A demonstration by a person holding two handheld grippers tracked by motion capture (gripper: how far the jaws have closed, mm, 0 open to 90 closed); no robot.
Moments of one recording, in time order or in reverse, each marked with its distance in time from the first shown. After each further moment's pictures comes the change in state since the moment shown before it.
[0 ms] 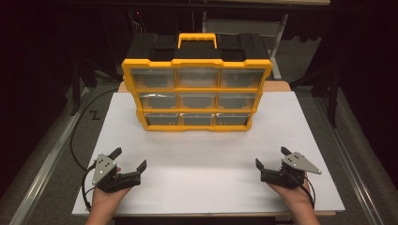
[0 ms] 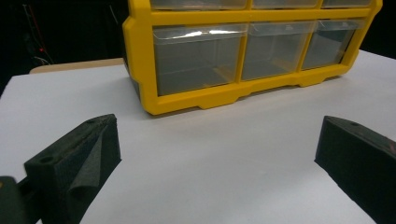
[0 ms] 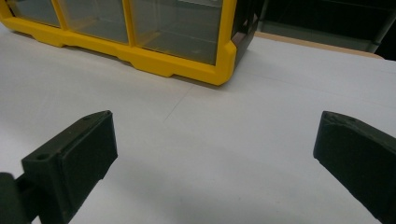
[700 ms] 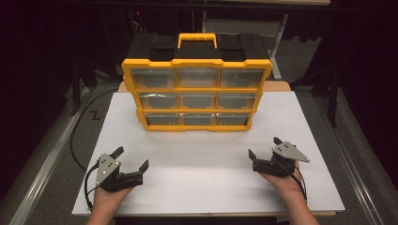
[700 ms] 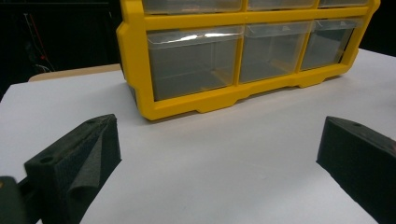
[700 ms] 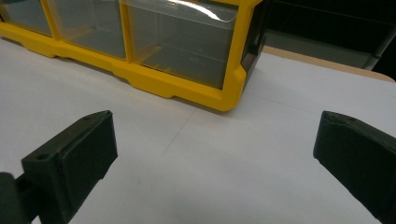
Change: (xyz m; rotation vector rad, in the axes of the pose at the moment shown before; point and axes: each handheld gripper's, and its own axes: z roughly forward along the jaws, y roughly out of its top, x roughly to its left) left arm -0.004 0.000 0.003 -0.020 0.007 0.024; right arm 0.006 0.019 0.033 -0.011 0.000 -0.039
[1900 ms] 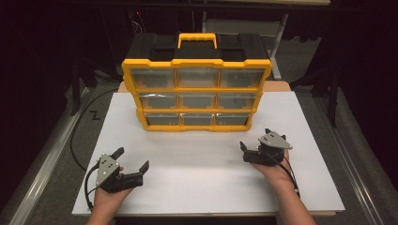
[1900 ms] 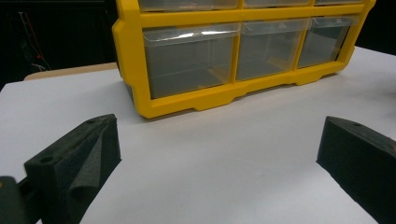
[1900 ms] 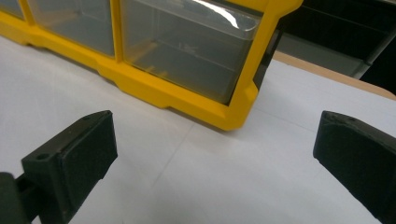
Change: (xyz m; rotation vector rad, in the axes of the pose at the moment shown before) left arm -0.001 -0.001 -0.001 0.004 -0.009 0.009; right arm 0.009 0.015 0.033 0.048 -0.036 -0.093
